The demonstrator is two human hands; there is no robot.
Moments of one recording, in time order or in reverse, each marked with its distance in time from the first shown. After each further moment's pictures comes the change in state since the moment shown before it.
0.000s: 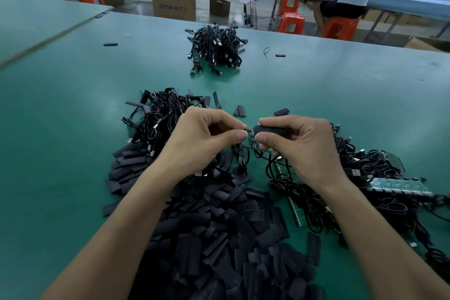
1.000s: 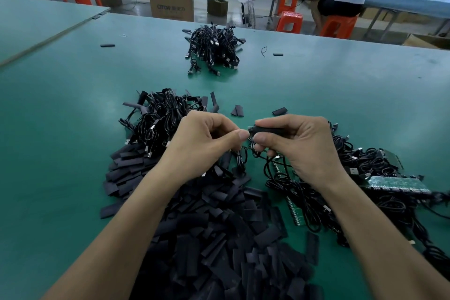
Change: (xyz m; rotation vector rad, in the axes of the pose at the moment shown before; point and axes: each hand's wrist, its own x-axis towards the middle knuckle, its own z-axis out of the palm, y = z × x) left_hand -0.002 -0.003 0.007 0.049 -0.023 -0.010; right_hand 0.000 0.000 -0.001 0.143 -0.044 0.035
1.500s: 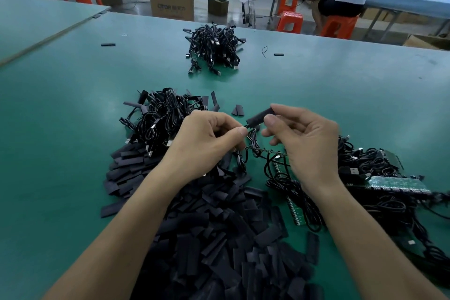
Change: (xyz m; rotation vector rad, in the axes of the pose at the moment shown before) left_hand 0.000 -0.001 0.002 0.001 -0.009 0.022; right_hand 0.001 0.012 0.007 0.005 0.271 -0.077
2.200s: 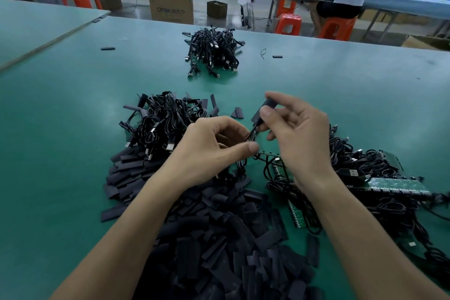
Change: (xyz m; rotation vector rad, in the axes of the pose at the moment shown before) left_hand -0.001 -0.004 0.002 -0.044 -0.080 -0.052; right_hand 0.008 -0.016 0.013 -0.128 0.003 0.024
